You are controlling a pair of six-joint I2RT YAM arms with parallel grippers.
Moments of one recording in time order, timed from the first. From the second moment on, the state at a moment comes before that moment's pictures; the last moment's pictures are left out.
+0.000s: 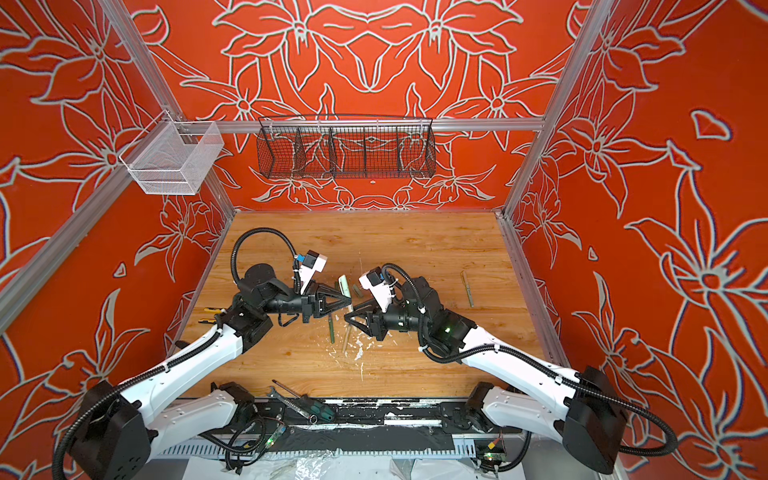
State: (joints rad) left arm -0.44 1.08 0.63 0.39 1.04 -0.58; right arm 0.84 1.07 0.71 0.09 -0.50 0.43
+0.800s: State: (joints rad) left arm -0.43 1.05 0.63 0.34 1.02 -0.55; right arm 0.85 1.08 0.76 -0.02 -0.50 0.48
